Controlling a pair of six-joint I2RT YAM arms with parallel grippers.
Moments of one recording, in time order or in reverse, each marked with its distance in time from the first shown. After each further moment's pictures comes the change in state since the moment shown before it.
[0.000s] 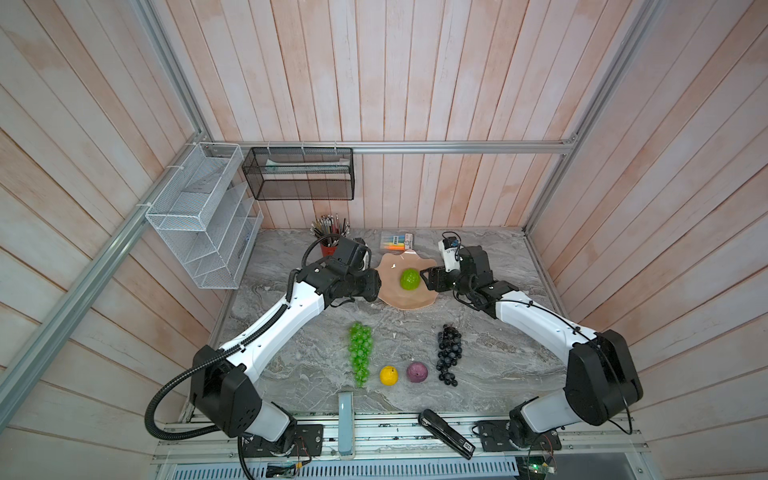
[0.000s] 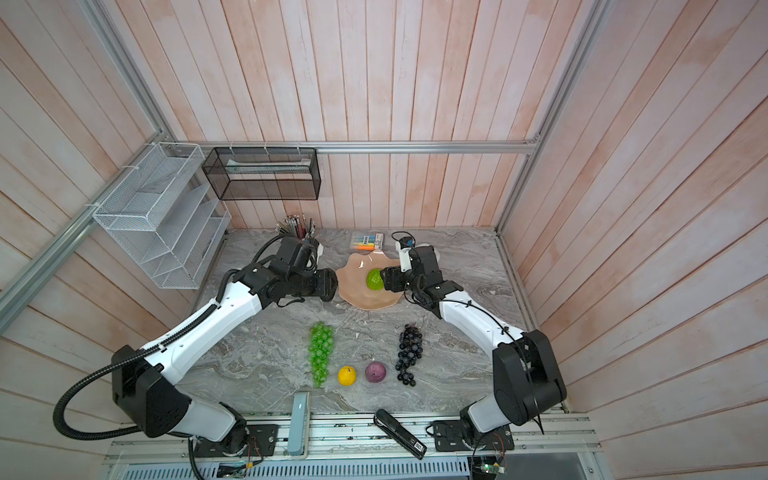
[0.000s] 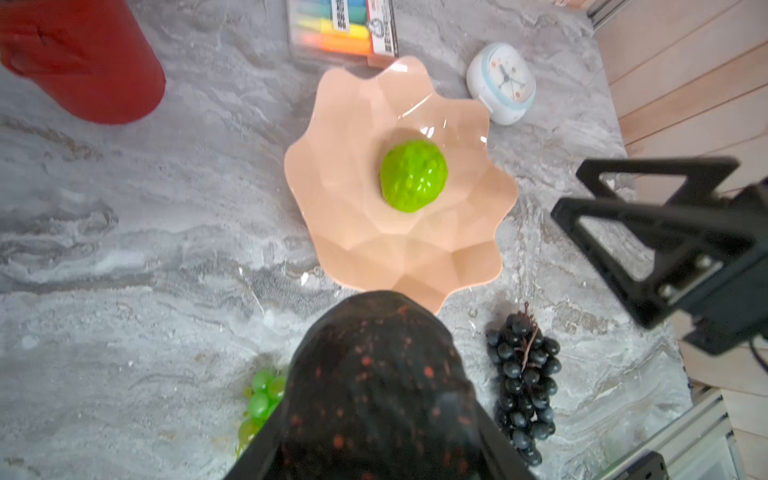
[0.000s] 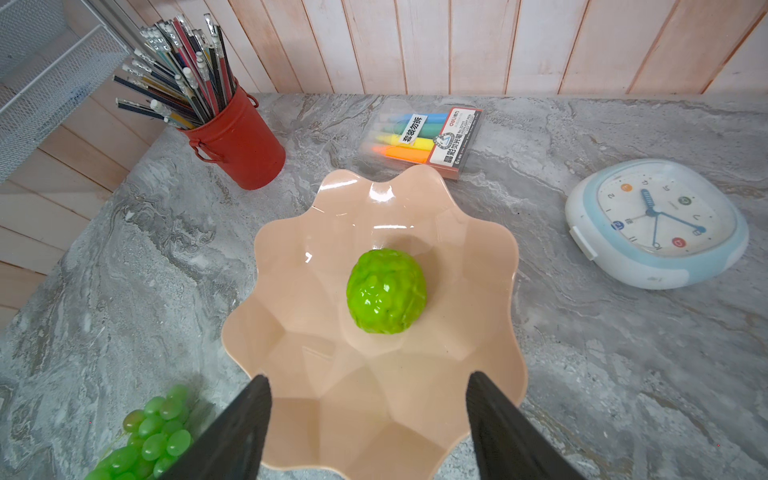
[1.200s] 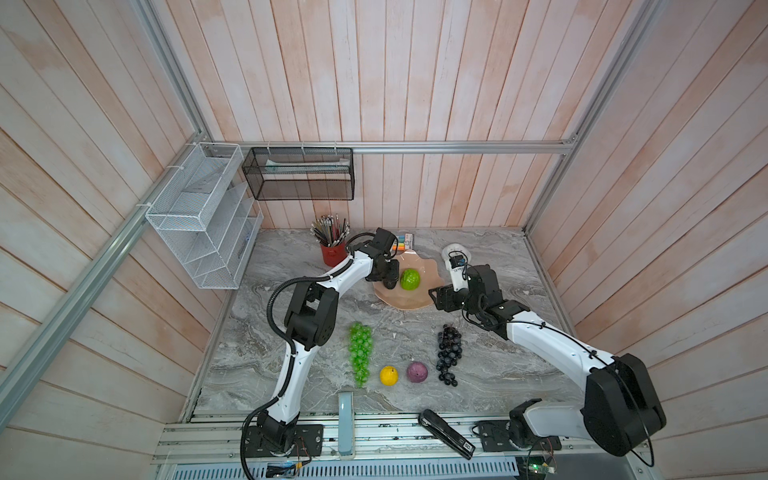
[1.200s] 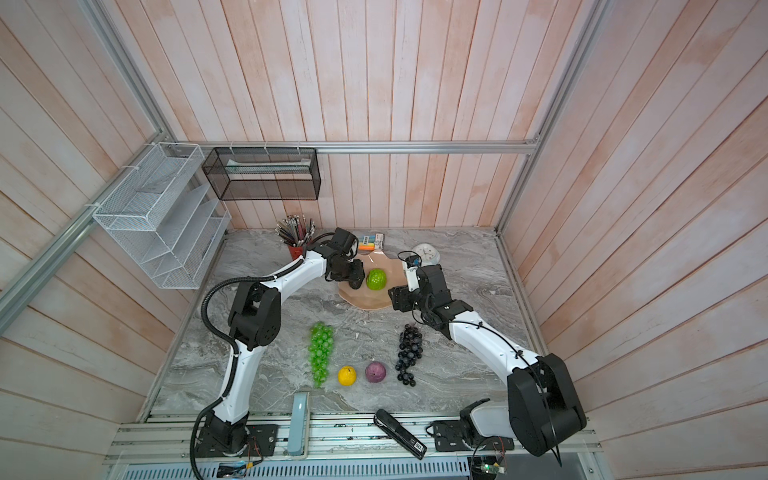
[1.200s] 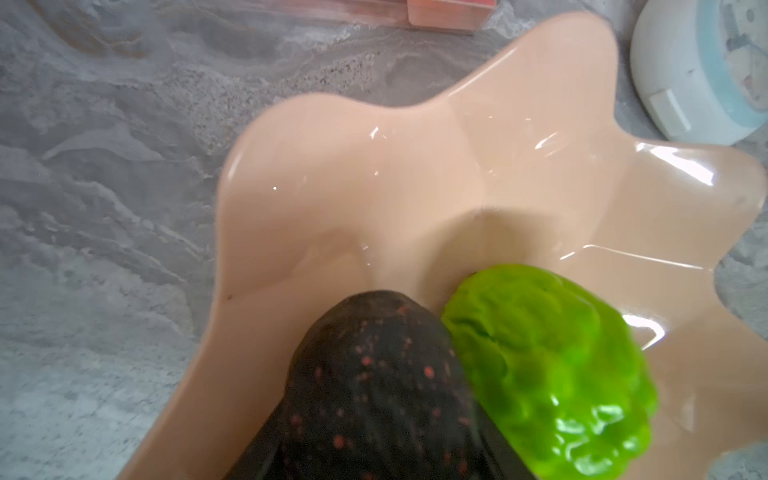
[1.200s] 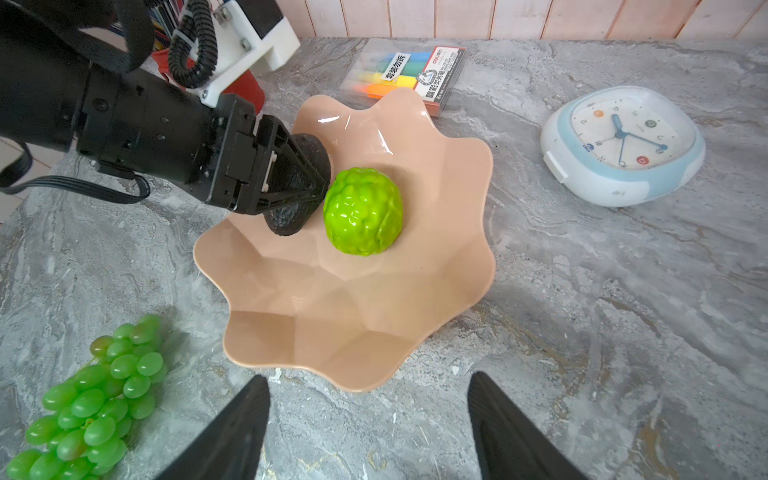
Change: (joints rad) left arm 0.035 0.768 0.534 0.035 0.057 0.048; right arm 0.000 -0.162 -0.217 -0.007 0.031 -0.037
